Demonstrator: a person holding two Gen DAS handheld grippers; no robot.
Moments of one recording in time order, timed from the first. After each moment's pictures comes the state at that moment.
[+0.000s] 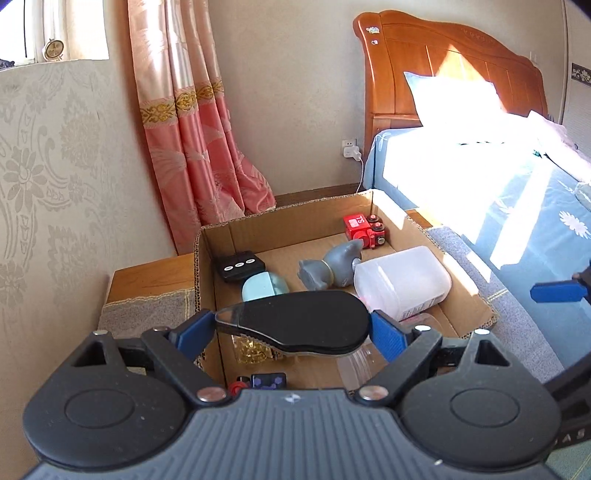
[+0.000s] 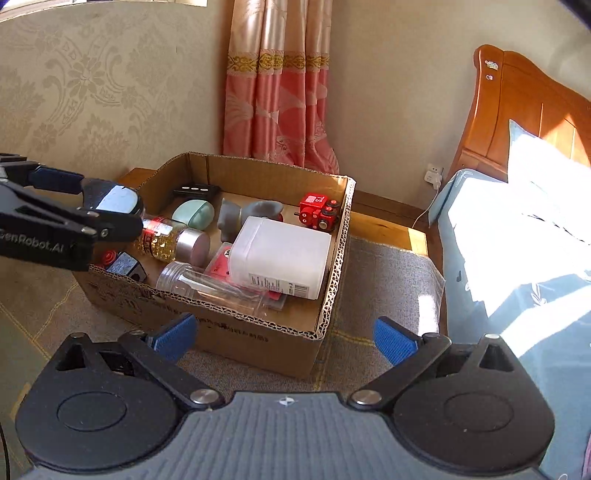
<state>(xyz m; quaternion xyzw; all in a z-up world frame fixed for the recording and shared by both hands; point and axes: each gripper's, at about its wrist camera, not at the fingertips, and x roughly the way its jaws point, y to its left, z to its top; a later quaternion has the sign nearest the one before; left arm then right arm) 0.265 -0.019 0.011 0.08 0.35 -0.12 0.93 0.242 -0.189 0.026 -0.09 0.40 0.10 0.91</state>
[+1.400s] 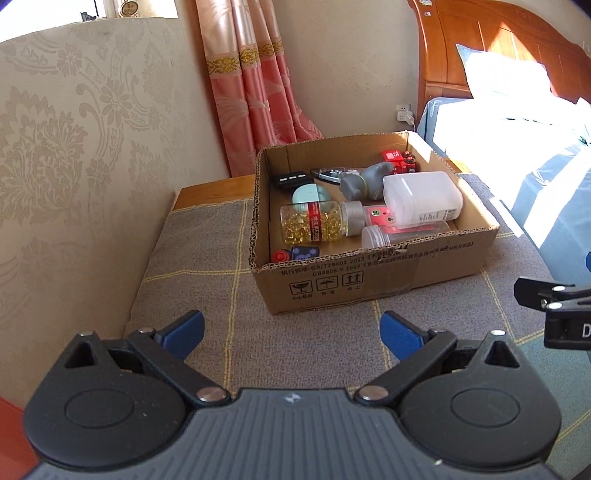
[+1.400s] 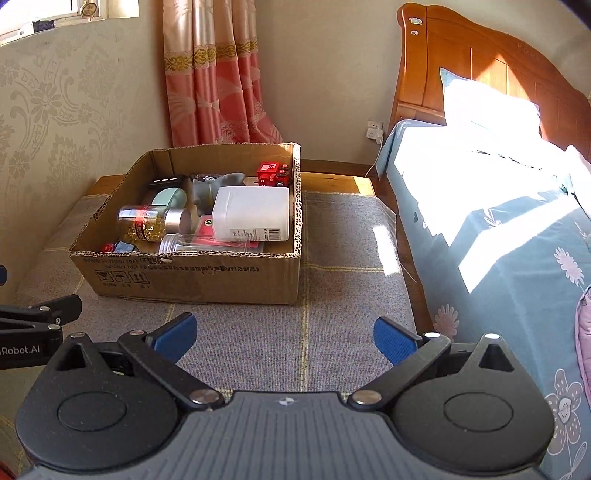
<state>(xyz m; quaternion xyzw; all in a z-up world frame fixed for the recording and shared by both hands) 0.161 -0.002 0.006 0.08 0.40 -0.01 0.91 0.180 -0.191 0.051 -0.02 0.43 0.00 0.90</state>
